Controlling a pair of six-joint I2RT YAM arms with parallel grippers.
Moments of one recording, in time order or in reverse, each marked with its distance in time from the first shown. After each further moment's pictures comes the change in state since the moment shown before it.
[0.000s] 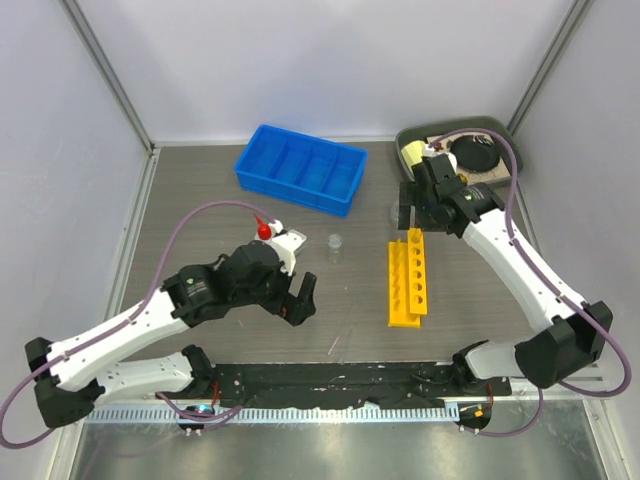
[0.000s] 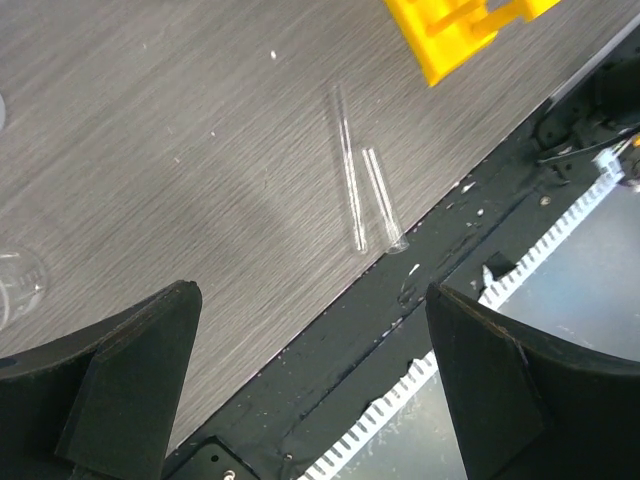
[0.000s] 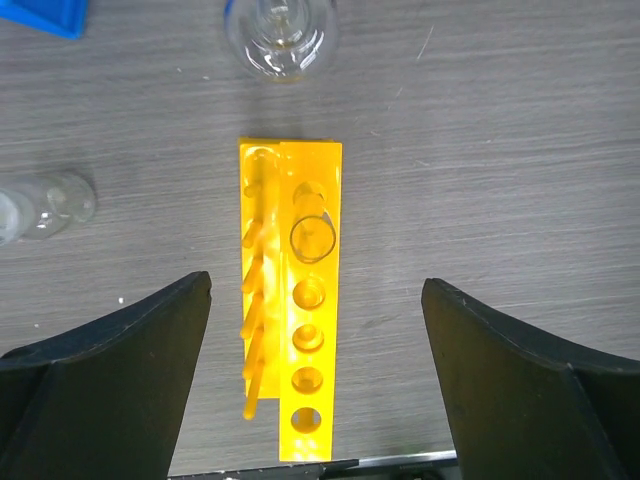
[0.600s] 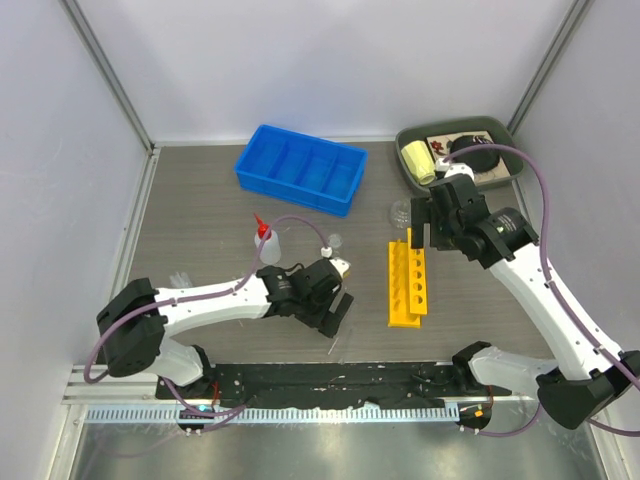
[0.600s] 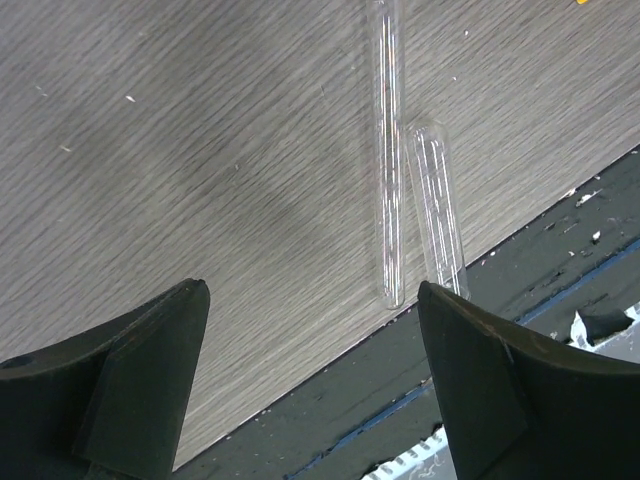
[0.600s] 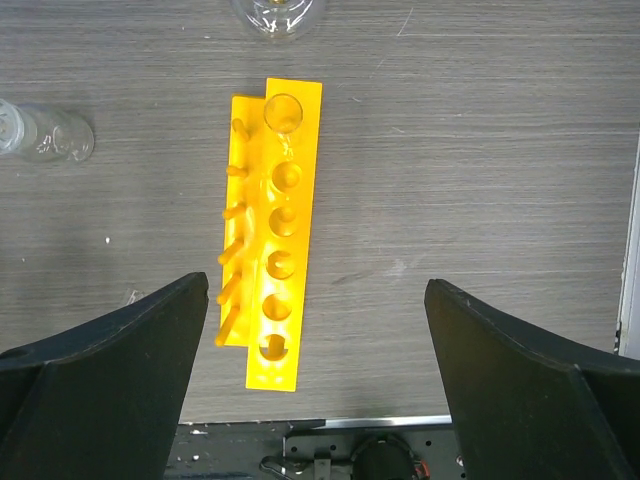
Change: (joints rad) left arm -0.081 0.491 -0.085 0.223 -0.011 -0.082; right arm 0.073 -0.228 -0.011 -0.129 0.041 -0.031
